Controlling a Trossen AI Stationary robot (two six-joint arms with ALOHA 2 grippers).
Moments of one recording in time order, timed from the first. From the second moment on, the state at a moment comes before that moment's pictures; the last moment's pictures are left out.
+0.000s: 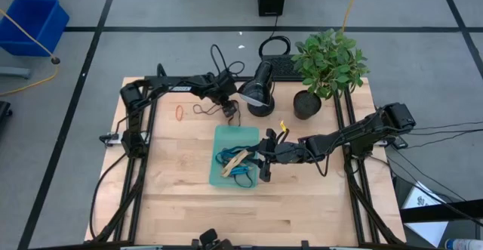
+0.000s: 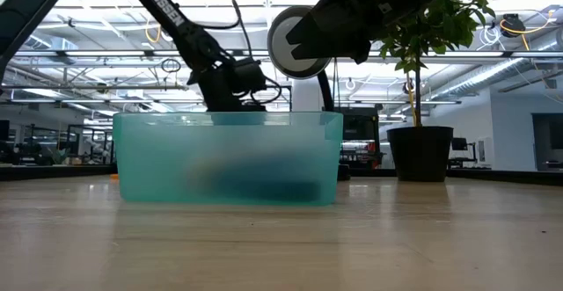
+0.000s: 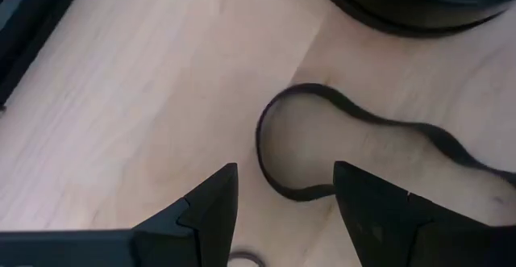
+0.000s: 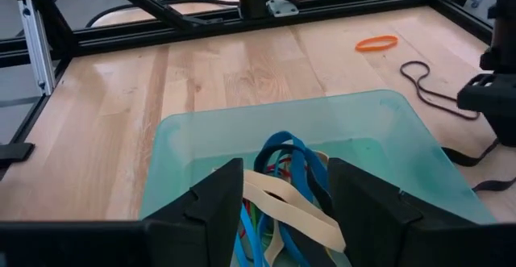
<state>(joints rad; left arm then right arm) 0.57 1.96 1.25 -0.41 0.07 0.04 0.25 1.54 0.87 0.21 0.34 0.27</state>
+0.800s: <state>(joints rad) 0.57 1.99 1.25 -0.41 0.07 -0.03 0.25 1.54 0.87 0.19 0.34 0.27</state>
